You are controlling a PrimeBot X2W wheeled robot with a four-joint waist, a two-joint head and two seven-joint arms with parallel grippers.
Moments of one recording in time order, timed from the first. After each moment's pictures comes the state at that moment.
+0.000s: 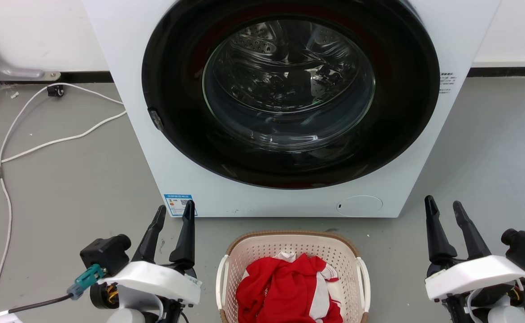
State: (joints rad) left arm -0.09 0.06 -0.11 0.17 -0.54 -0.13 -0.15; right arm -0.06 -0.05 -0.02 0.14 0.48 0.13 -0.11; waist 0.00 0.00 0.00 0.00
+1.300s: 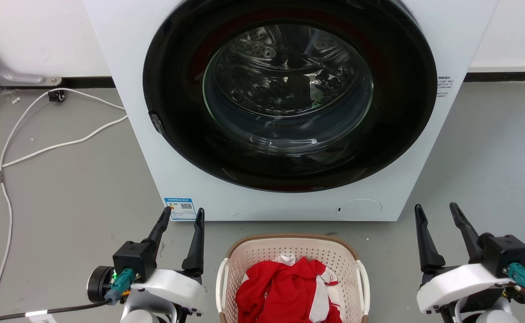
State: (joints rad) left arm -0.11 0.06 -0.12 0.25 -0.20 -0.11 -0.23; right arm -0.04 -0.05 -0.01 0.14 0.13 0.13 -0.14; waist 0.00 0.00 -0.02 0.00
